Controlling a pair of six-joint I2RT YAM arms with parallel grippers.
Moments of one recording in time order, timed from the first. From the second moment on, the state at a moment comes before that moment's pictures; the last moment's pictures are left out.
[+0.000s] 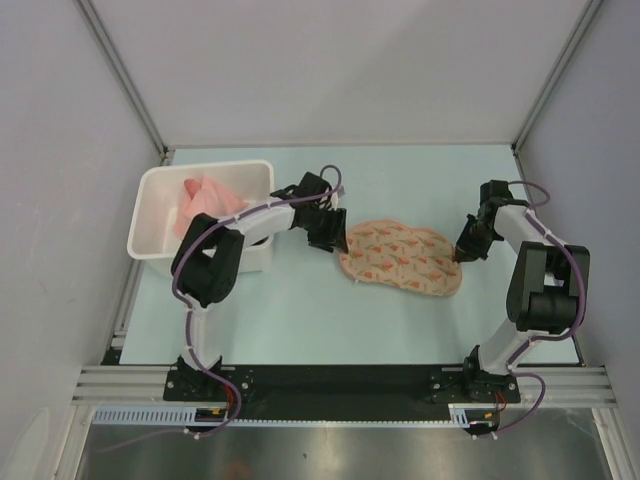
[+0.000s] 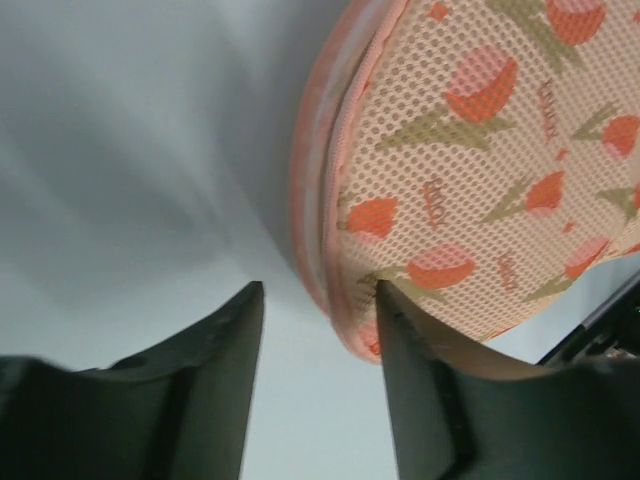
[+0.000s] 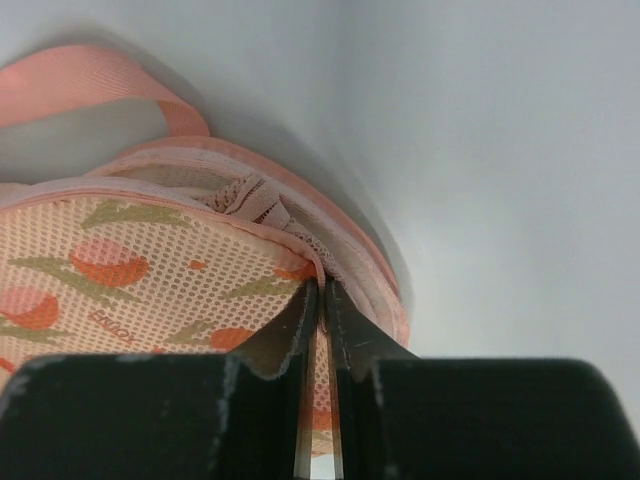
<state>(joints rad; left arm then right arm) -0.56 2.04 1.48 -0.49 0.40 -0.37 -0.12 1.68 1.11 -0.72 -0.10 0.41</state>
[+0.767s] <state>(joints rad) -0.98 1.49 0.74 0.13 -0.02 -0.39 -0.12 1.78 1.19 -0.72 -0.22 0.42</state>
